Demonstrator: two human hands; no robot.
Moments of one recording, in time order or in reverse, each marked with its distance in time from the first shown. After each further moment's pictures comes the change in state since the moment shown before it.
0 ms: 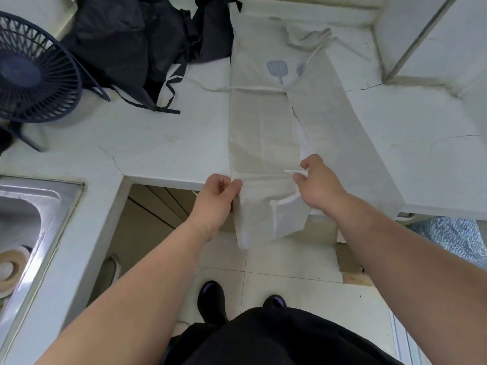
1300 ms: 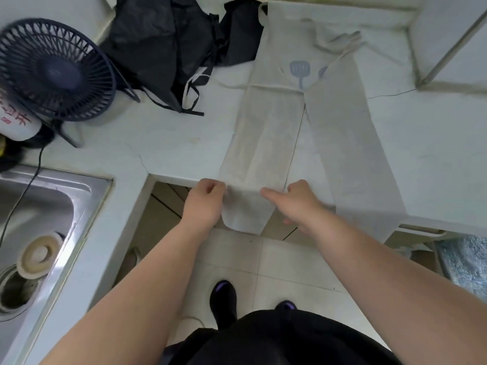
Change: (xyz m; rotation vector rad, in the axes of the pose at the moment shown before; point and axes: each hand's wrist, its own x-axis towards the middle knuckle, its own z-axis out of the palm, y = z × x) left_hand -0.015 0.018 -0.034 0.300 0.260 -0.053; right_hand -0.003 -0.029 0.060 0.437 -0.173 0.161
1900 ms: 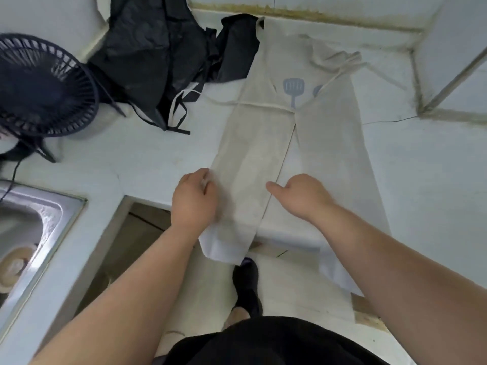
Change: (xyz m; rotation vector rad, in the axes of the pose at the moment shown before) left_hand 0.049 0.029 0.029 0.278 0.211 0.227; right_hand 0.061 -0.039 -0.062 -0.618 -0.044 -0.248
